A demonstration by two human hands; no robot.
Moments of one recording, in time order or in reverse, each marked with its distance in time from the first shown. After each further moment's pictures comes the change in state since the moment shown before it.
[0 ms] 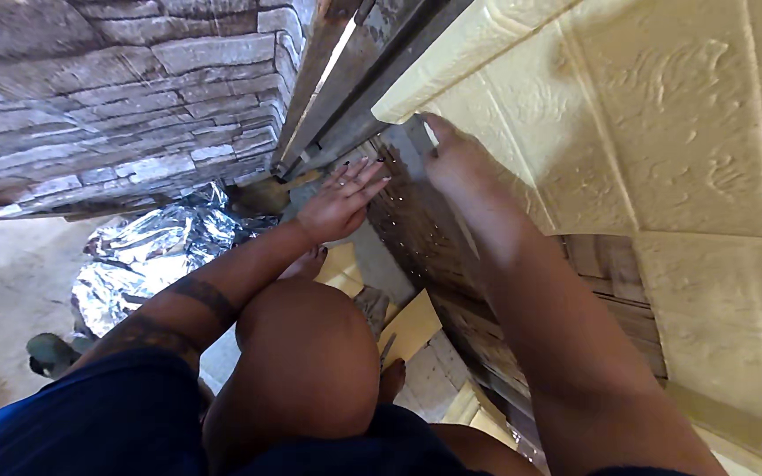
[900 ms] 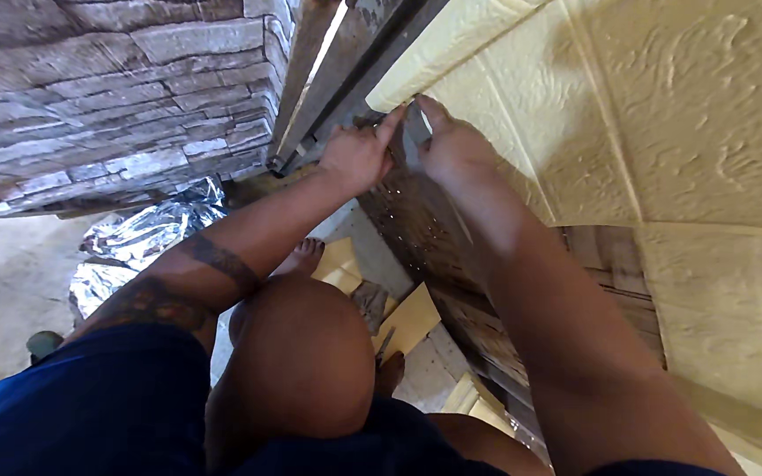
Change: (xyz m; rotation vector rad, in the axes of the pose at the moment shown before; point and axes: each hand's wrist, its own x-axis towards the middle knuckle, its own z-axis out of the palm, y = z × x) left_hand 0.099 0.024 -0.033 0.304 -0.388 -0.468; right_hand 0.007 -0.005 0.002 -0.150 0.015 0.034
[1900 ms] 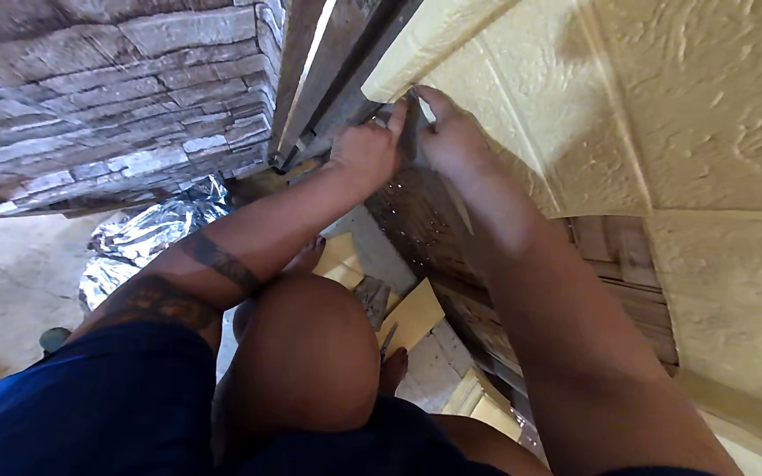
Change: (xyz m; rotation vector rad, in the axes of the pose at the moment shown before) left_hand -0.001 0.039 -0.021 0.072 -0.172 -0.176; right_hand 0.003 0.012 0.005 0.354 -0.019 -0.076
